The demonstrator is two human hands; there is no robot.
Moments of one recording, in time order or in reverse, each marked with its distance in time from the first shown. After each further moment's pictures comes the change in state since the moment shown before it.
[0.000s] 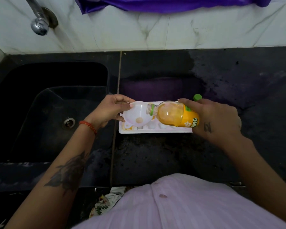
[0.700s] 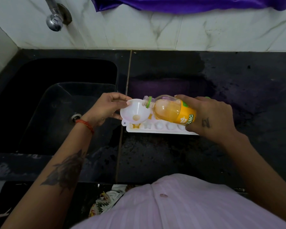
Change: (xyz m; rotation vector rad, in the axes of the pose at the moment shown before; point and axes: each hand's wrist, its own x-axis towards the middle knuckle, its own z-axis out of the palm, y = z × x) left_hand -0.012 -0.008 -0.027 -0.018 0.096 0.005; right_hand 0.021 -0.021 -0.001 0.196 0.007 -0.057
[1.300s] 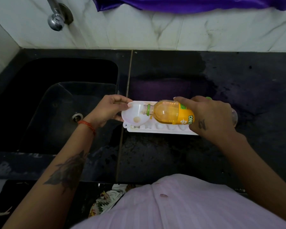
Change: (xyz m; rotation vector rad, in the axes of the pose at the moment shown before) left_hand 0.000 -0.006 0.003 0.011 -0.004 -0.020; right_hand 0.004 -0.001 0.004 -0.183 -0.013 -0.028
